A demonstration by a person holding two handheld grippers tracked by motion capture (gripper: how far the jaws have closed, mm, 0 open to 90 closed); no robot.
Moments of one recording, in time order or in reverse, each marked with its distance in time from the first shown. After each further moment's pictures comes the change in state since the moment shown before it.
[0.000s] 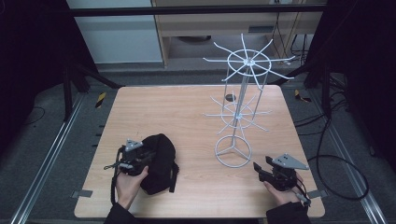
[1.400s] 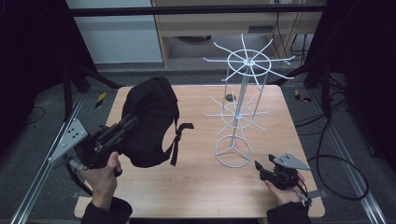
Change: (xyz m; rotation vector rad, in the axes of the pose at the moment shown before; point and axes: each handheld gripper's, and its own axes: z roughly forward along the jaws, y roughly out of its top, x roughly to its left) left arm -0.030 0.085 -0.142 -0.712 -0.358 0.099; right arm -0.004 -0.001 0.002 -0.027 -0.032 -0.021
